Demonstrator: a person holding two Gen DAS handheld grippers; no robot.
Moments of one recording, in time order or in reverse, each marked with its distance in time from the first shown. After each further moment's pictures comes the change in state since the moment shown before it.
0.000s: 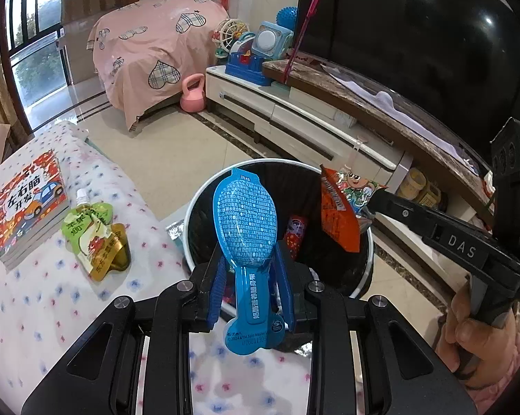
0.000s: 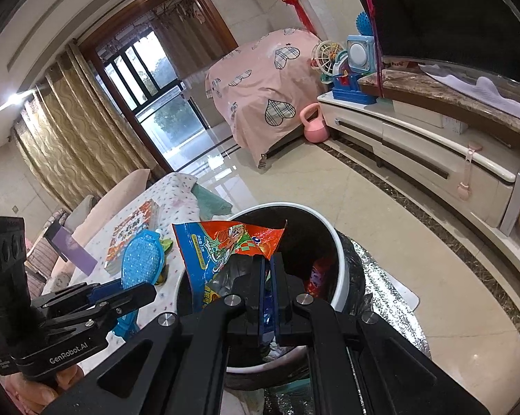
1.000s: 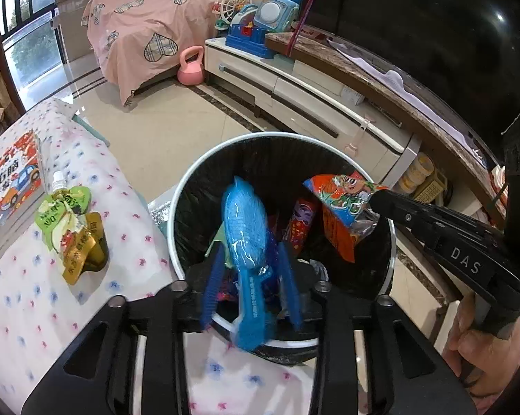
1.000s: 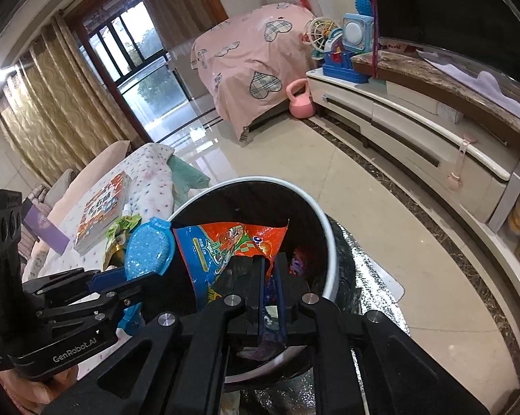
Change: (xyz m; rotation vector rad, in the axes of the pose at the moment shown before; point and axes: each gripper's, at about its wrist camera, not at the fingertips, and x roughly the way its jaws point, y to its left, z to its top) left arm 0.040 0.002 0.007 -0.021 0.109 -0.001; right arm 0.034 -0.007 0.001 -0.030 0.112 -0.091
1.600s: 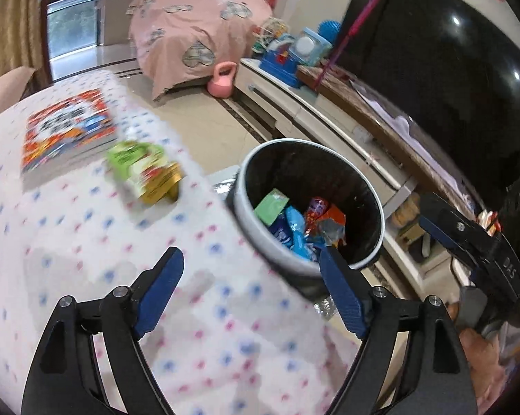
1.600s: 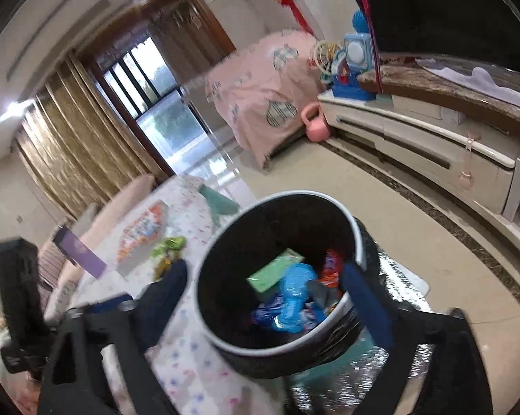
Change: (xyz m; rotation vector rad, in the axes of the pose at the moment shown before) left arm -0.081 0.057 -0.072 -0.211 -0.115 -0.023; right arm -0.053 0.018 -0.028 0.082 -0.155 0.126
